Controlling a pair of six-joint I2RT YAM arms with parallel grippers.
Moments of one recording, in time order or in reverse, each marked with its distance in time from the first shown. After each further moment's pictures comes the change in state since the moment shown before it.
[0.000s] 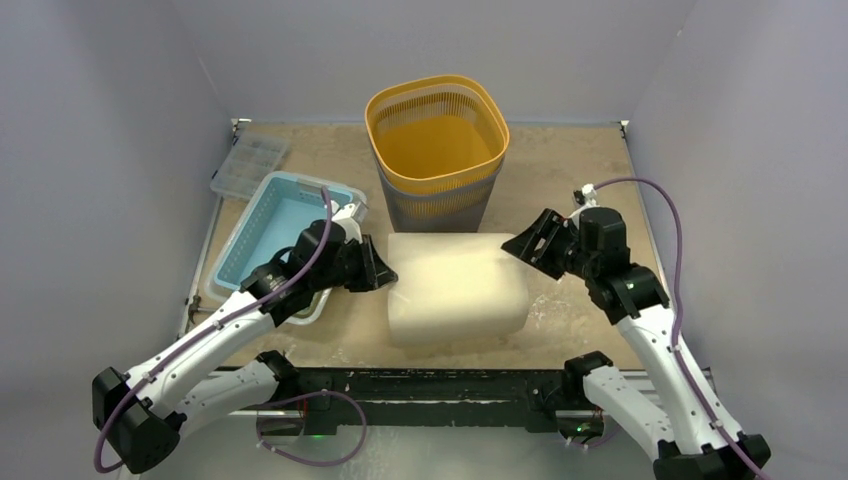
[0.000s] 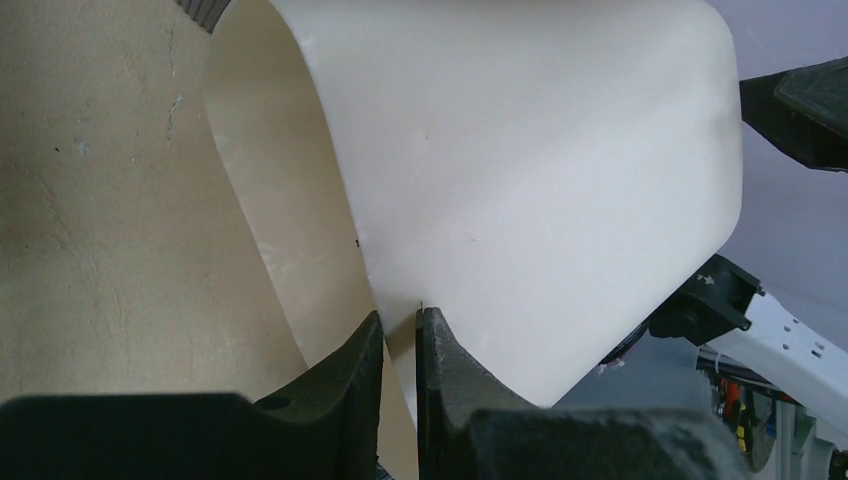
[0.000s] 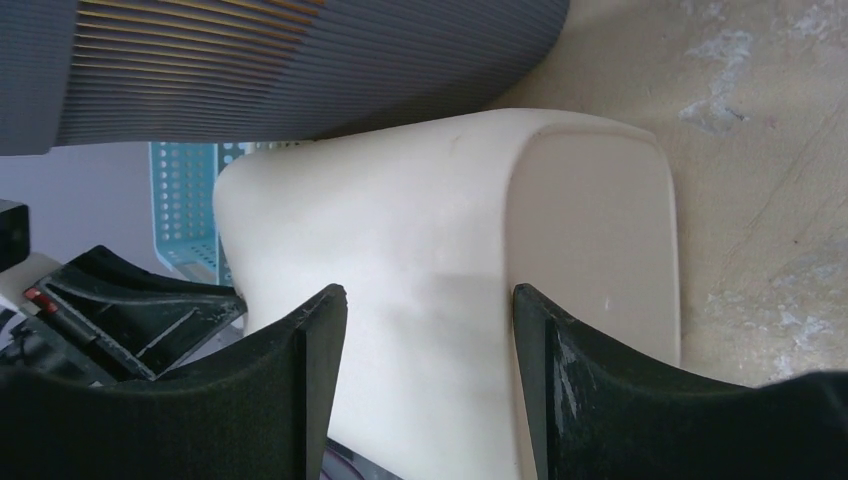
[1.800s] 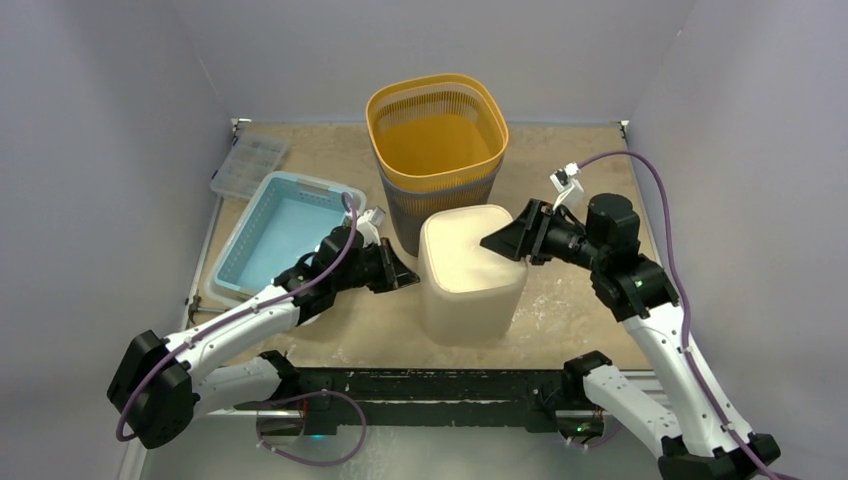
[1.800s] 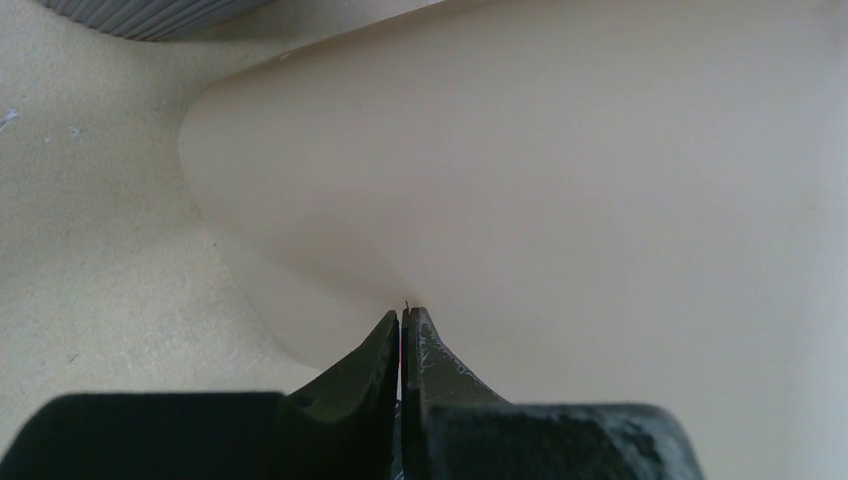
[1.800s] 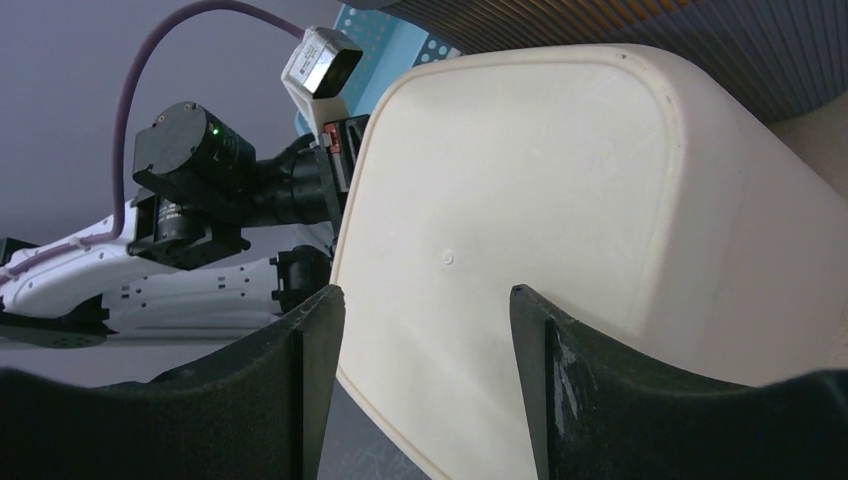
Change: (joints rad) left arm -0.014 0.137 -0.176 0.438 0.100 -0.148; right arm 0.041 0.010 0.115 0.137 -0.302 -0.114
